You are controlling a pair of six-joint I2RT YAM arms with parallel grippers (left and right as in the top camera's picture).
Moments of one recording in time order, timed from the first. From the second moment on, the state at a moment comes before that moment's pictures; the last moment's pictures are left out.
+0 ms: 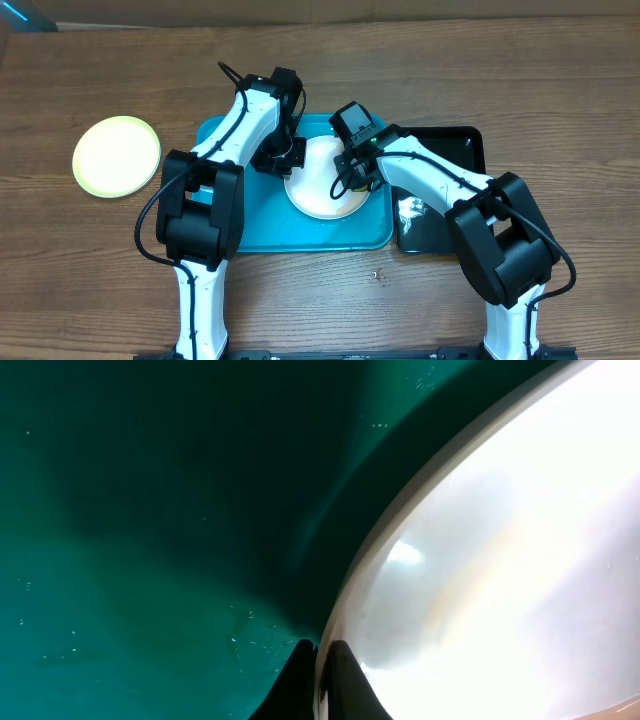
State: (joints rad) left arm -0.29 2.24 1.73 -1.18 0.08 -0.21; right arm 0.58 2.07 1.41 -0.61 0.04 0.23
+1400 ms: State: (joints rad) left arm -0.29 2.24 1.72 -1.17 0.08 -0.21; right arm 0.15 2.03 1.66 -1.19 -0.27 0.18
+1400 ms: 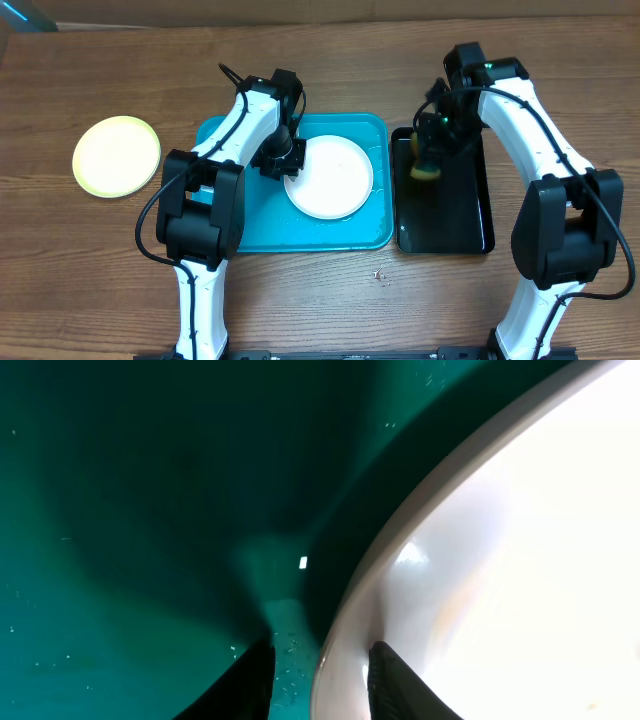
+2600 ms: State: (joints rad) left arm -0.29 2.23 1.75 -1.21 0.03 -0.23; right arm -0.27 2.02 1.86 -1.25 -0.14 0.20
